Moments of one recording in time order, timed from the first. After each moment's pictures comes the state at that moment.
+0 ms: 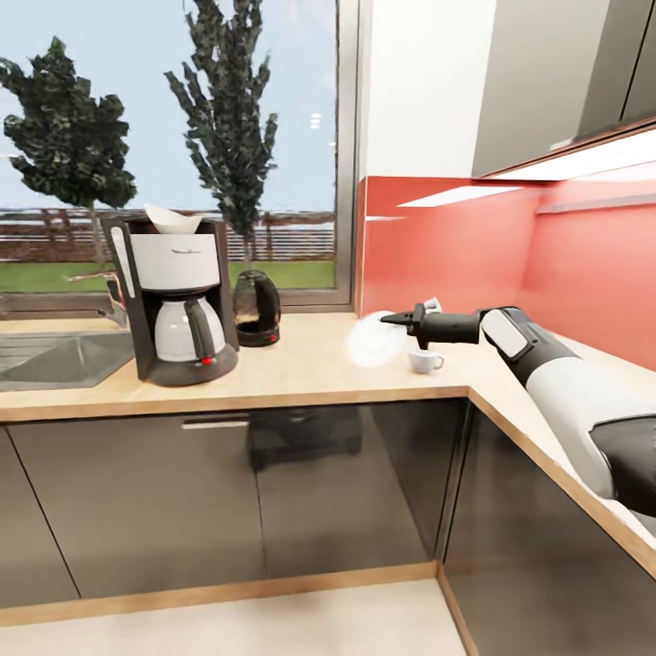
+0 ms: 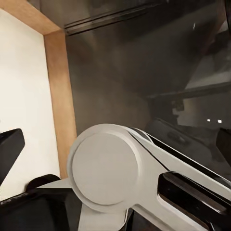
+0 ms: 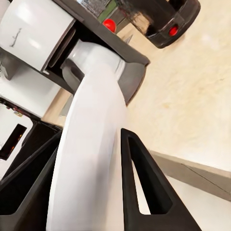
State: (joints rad) left arm -0.15 0.34 -0.03 -0.02 0.55 0.10 -1.57; right arm -1.40 -0.19 0.31 -0.35 -0.85 1.01 0.76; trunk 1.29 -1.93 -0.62
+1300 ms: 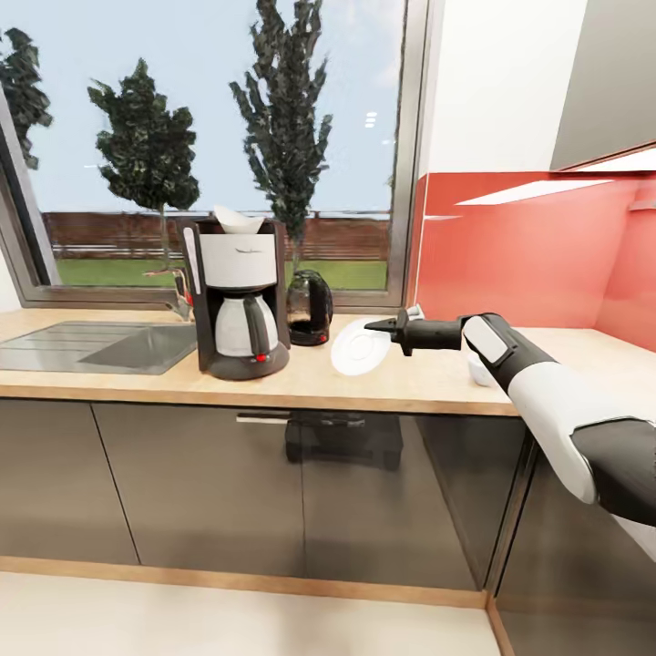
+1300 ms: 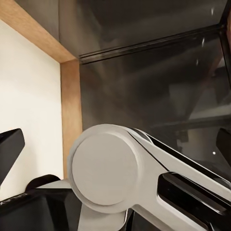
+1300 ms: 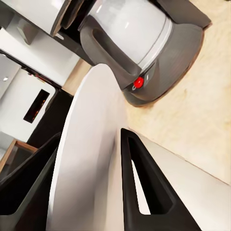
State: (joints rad) left arm -0.15 0.34 -0.03 -0.02 0.55 0.10 -1.57; right arm -1.39 -0.13 0.31 -0.33 -0.84 1.00 0.75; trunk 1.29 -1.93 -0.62
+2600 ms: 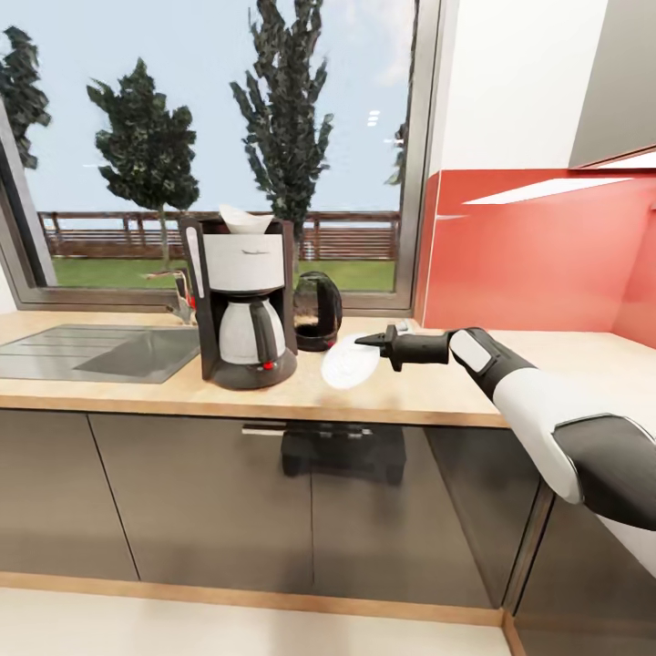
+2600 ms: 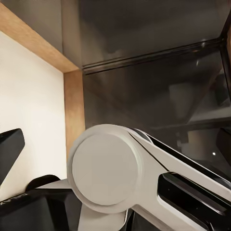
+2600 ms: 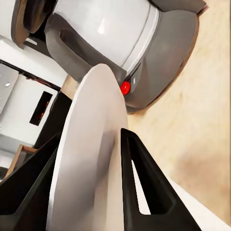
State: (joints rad) left arm -0.15 0.34 -0.03 -0.02 0.55 0.10 -1.57; right arm -1.39 -0.08 0.31 -0.21 -0.85 0.99 0.75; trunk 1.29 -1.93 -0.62
